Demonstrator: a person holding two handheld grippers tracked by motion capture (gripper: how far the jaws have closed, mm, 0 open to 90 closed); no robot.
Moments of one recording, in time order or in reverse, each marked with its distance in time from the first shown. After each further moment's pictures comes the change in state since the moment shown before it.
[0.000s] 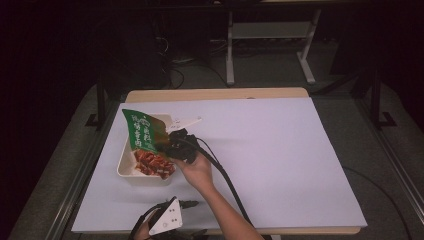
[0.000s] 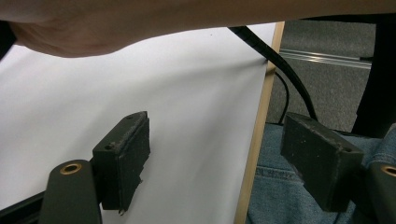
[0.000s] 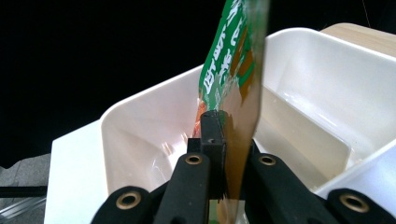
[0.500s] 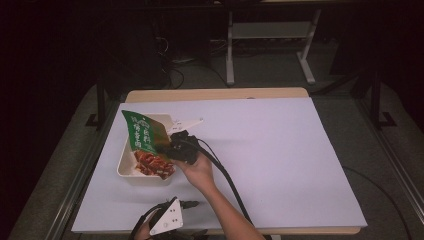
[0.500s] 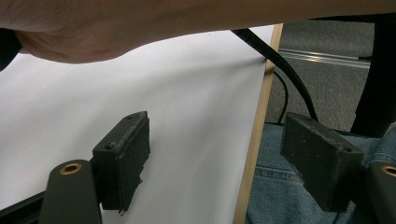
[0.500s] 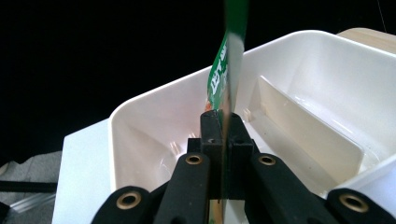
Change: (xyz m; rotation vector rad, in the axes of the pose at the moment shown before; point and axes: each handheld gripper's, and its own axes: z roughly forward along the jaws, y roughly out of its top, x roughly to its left) left arm 0.000 0.000 0.001 0.004 -0.005 0.006; right arm -0.003 -0.005 0.000 -0.024 0.050 -0.019
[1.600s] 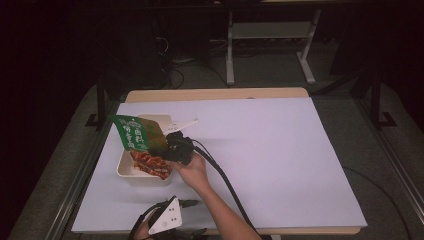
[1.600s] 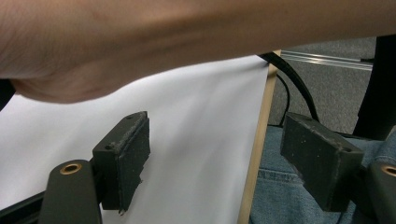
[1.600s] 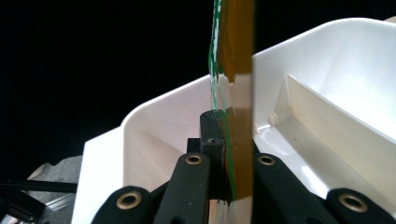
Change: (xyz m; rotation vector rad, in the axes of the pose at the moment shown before) left arm 0.002 0.001 -0.002 -0.007 0.008 -0.005; right arm -0.004 -0.004 0.021 0.002 0.096 0.039
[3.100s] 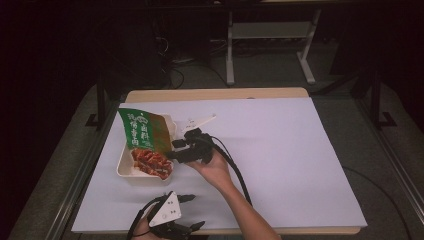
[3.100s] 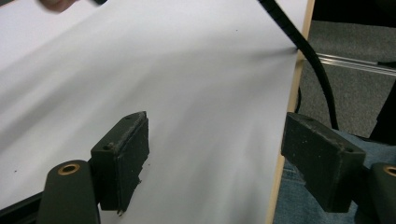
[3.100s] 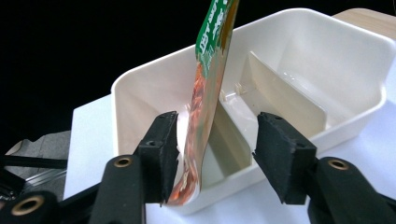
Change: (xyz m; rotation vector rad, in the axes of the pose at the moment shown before) left arm 0.013 -0.003 0.002 0.027 0.047 -0.047; right arm -0.006 -0.001 -0.056 0.073 -0.067 -0.041
